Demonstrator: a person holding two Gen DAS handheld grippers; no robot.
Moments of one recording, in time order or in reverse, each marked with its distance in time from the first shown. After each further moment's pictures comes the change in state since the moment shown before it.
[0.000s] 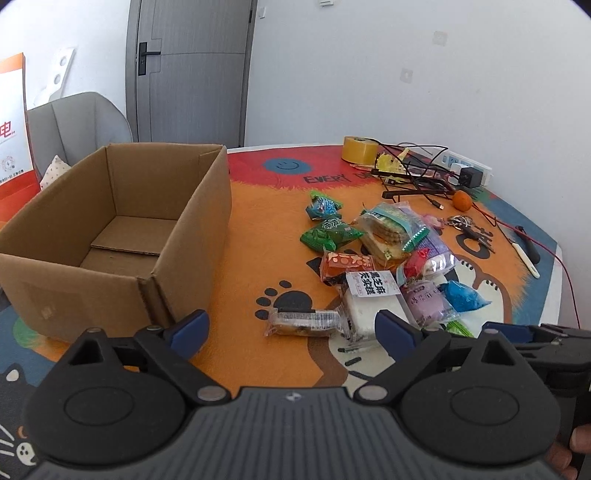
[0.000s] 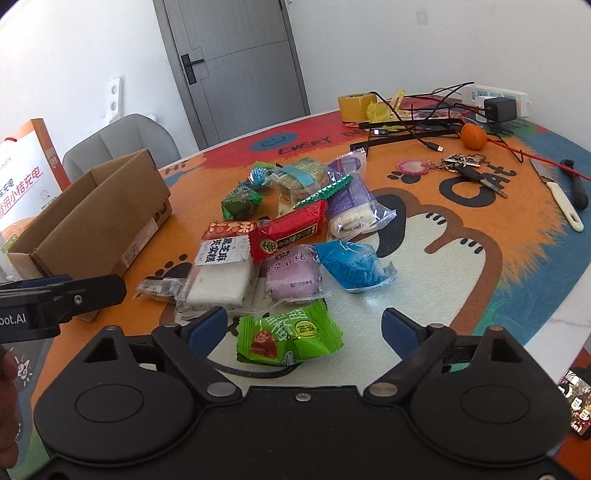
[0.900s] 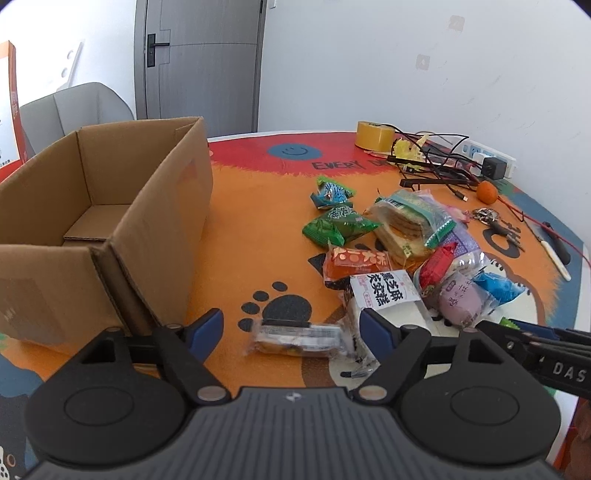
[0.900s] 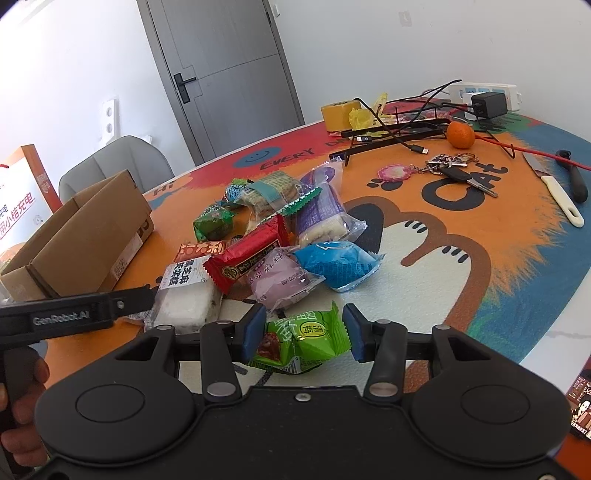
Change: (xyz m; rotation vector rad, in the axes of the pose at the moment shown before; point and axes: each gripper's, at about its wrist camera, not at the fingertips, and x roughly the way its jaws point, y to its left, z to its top) left arm 0.051 -0.017 -0.002 -0.001 0.015 0.064; right arm 0.009 -0.032 0.001 0.051 -0.057 0.027
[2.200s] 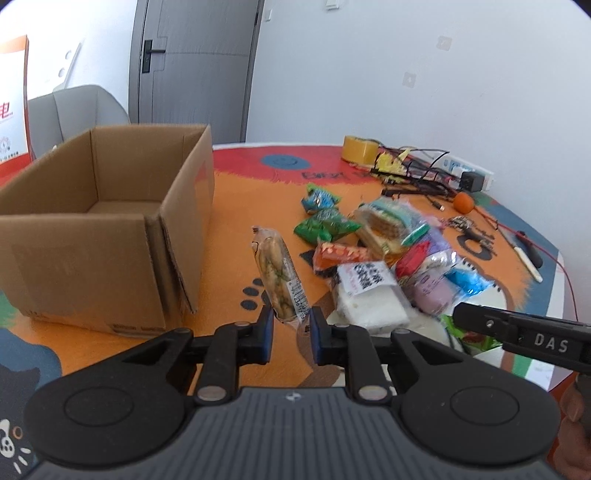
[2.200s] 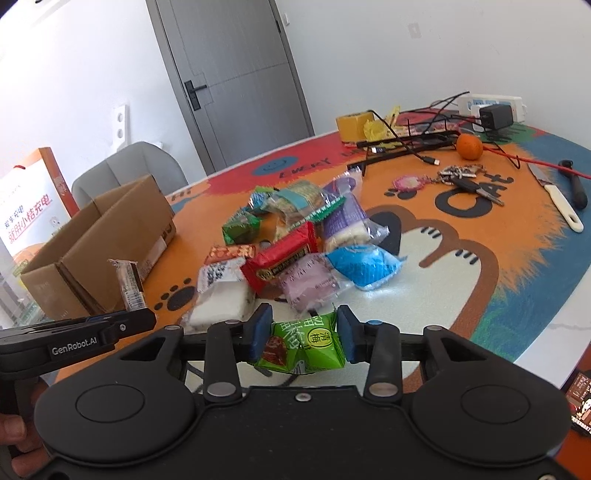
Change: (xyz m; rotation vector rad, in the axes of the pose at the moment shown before) left arm -0.041 0.012 -0.012 -0.026 -0.047 -0.074; right arm -0.021 0.020 0.000 -0.008 -0.037 0.030
